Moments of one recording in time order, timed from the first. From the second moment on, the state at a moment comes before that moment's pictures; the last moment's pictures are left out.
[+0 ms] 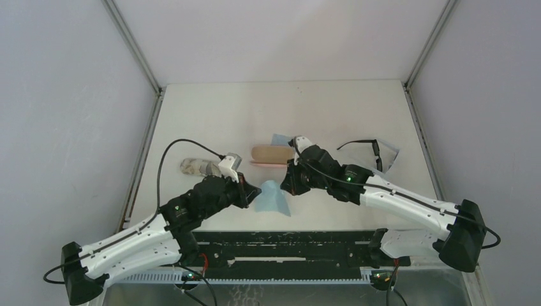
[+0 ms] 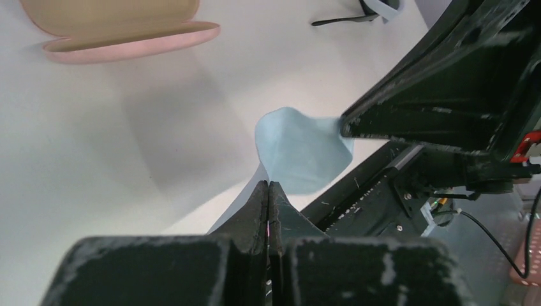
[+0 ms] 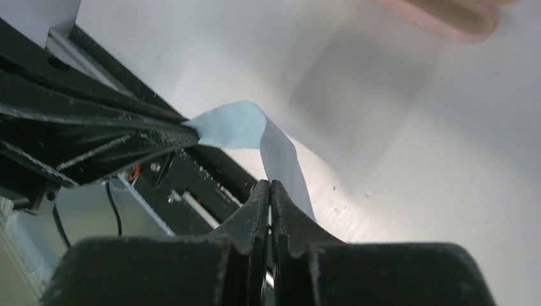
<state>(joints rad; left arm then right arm) -0.97 0.70 0.52 -0.22 -0.15 -0.64 0.95 1.20 0.95 -0.43 -0.03 0.59</state>
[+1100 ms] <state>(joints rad) -0.88 1.21 0.57 -0.02 -0.22 -0.50 0.71 1.45 0.81 -0.28 -0.14 0.50</state>
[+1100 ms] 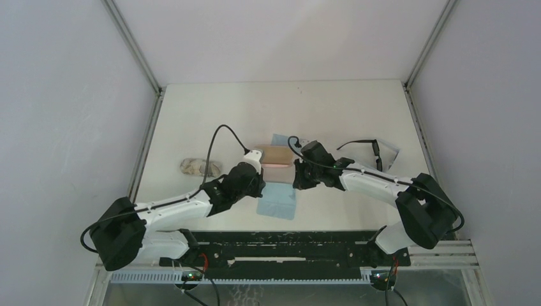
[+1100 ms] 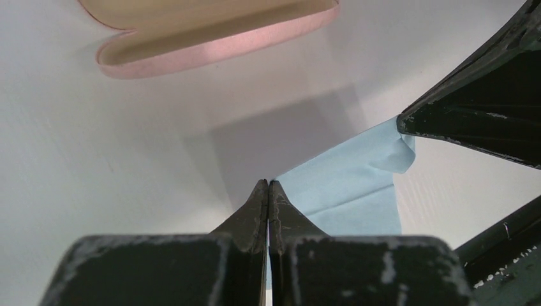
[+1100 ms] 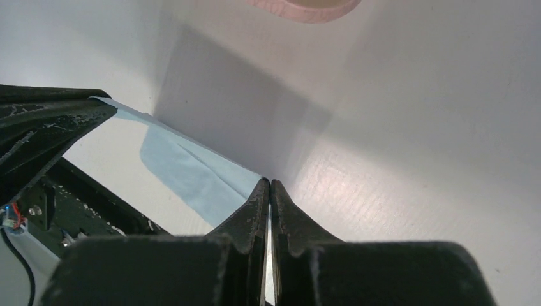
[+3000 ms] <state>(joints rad) -0.87 1.21 0.44 0.15 -0.14 -0.35 0.85 1.45 0.82 -0.28 -0.16 0.28</state>
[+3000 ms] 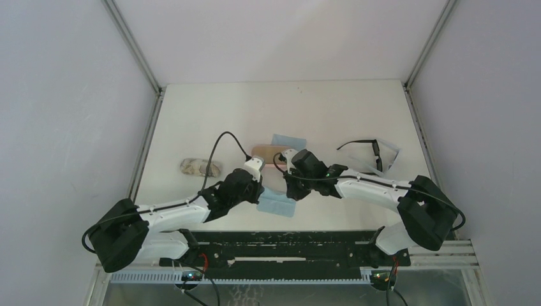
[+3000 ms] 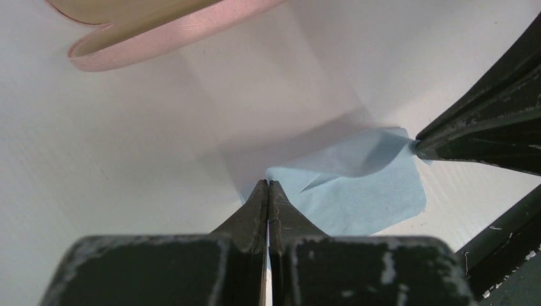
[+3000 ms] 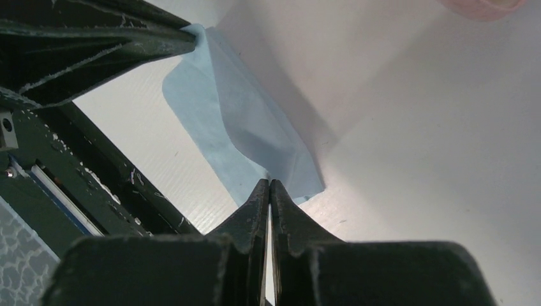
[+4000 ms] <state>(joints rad) -0.87 1.21 0.44 0.12 -0.15 -0.35 0.88 1.47 0.79 -0.29 -0.23 0.27</state>
